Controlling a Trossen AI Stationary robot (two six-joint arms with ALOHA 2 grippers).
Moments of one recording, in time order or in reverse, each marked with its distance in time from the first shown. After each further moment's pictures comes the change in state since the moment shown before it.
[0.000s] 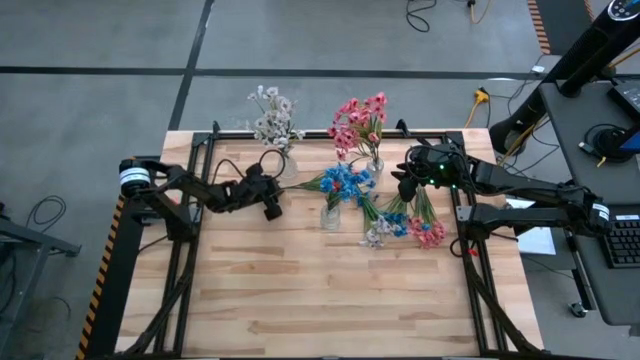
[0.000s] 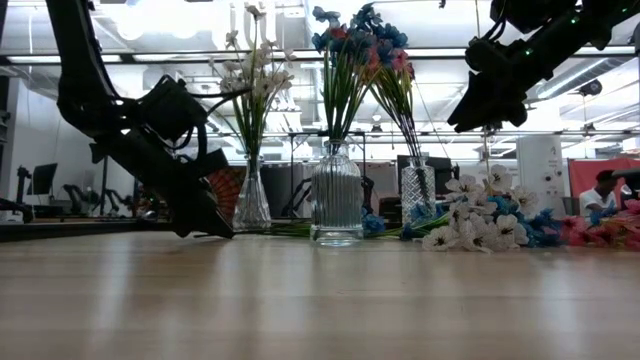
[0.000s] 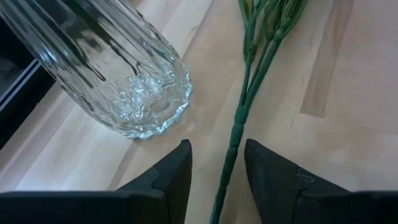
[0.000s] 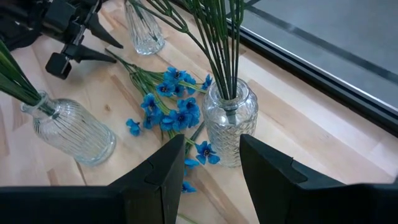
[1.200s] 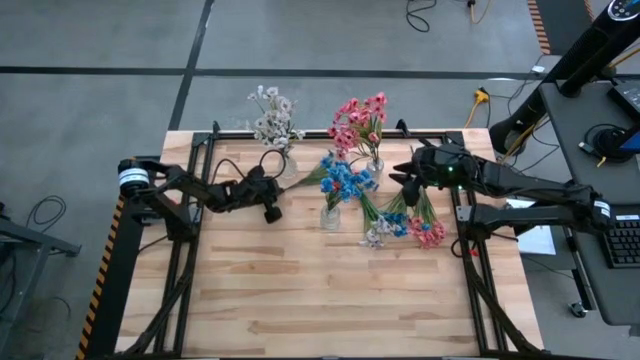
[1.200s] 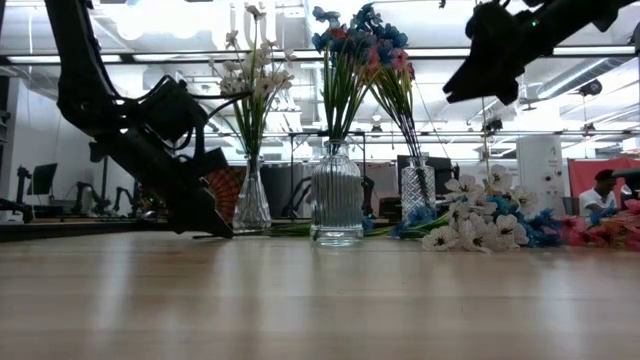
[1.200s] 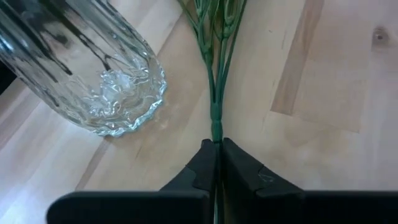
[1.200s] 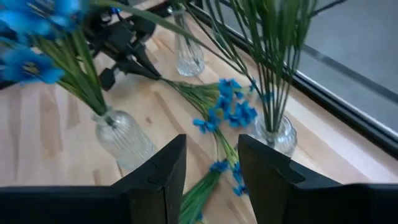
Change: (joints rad) left arm -0.022 -0.002 -0.001 -0.040 0.099 -0.053; right arm 0.088 -0.037 0.070 -0.006 -0.035 -0.042
